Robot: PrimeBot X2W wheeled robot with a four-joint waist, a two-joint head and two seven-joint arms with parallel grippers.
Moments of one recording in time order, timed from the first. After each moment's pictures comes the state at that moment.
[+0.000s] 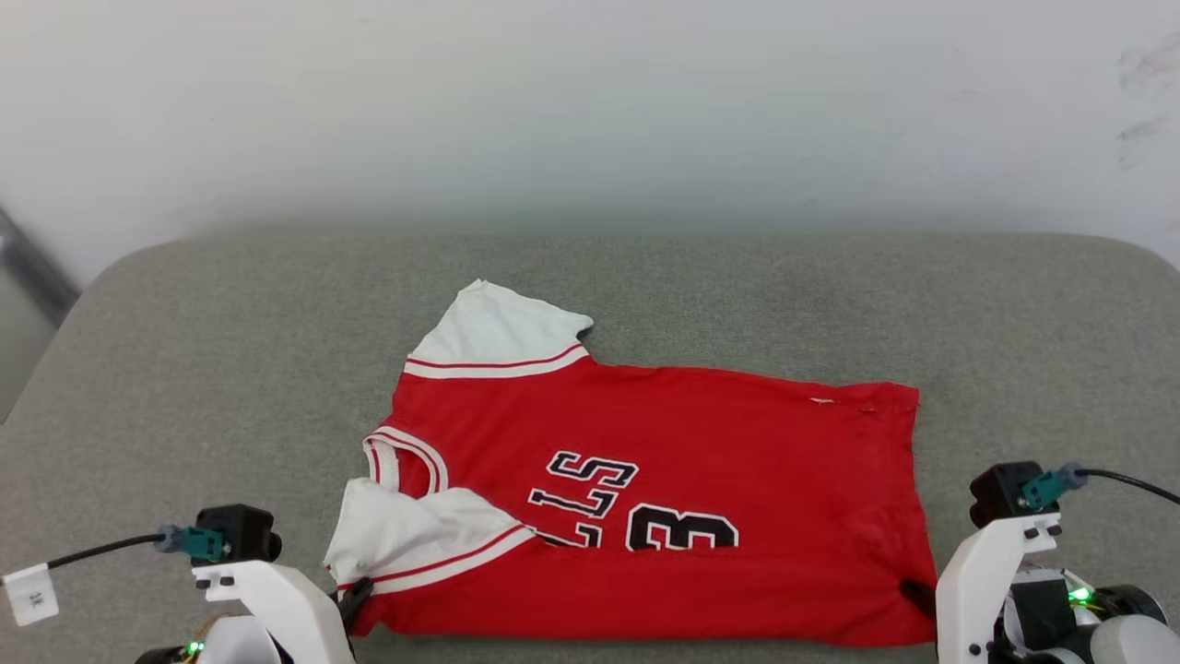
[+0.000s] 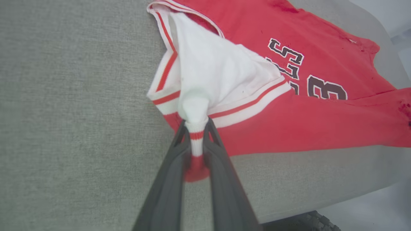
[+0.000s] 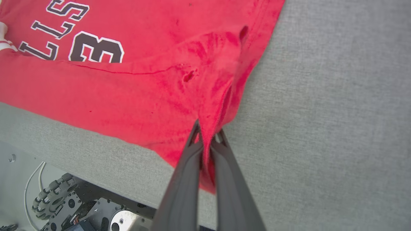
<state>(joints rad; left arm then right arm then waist) -0.10 0.61 -0.49 0.09 -1.02 0.17 0.36 -0.10 -0.23 0.09 0.17 0.44 0.13 0.80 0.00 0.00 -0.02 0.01</state>
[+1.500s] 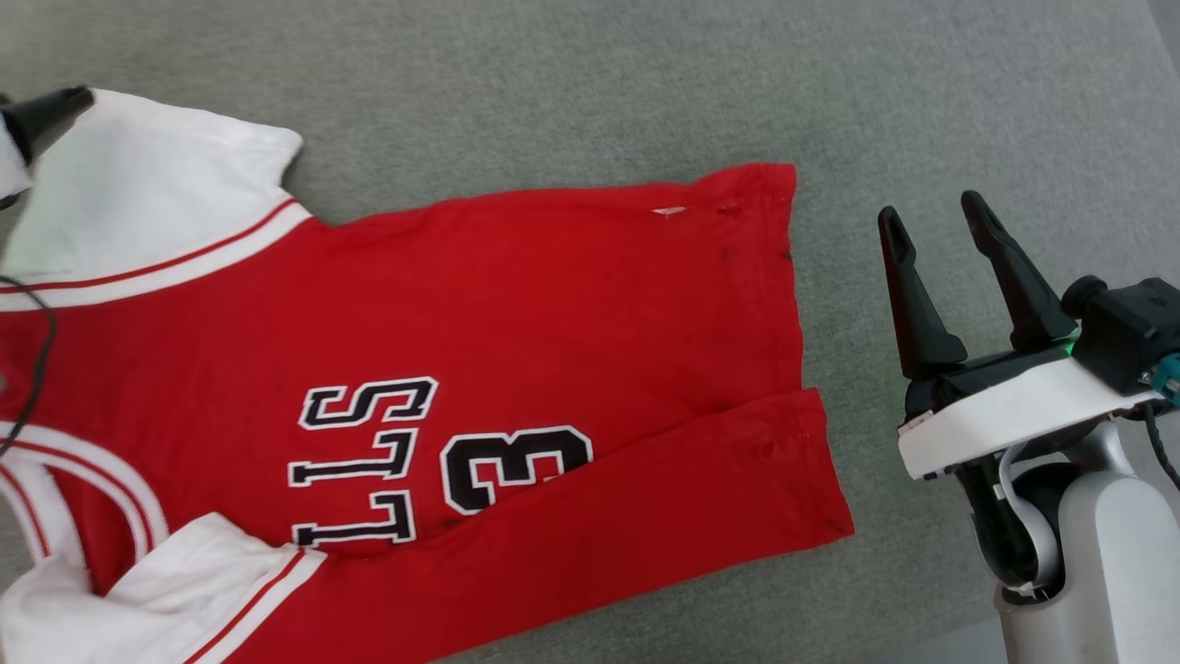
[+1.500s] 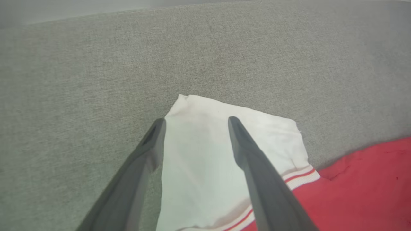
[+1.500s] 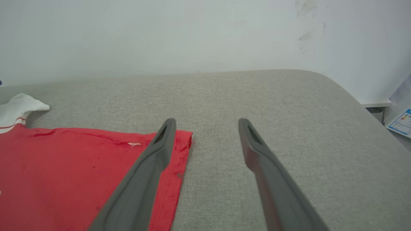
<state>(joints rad) -1.01 0.81 -0.43 0.42 -1.00 0.01 0.79 -0.30 -0.06 0.06 -0.08 0.20 0.13 0.06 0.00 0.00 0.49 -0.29</state>
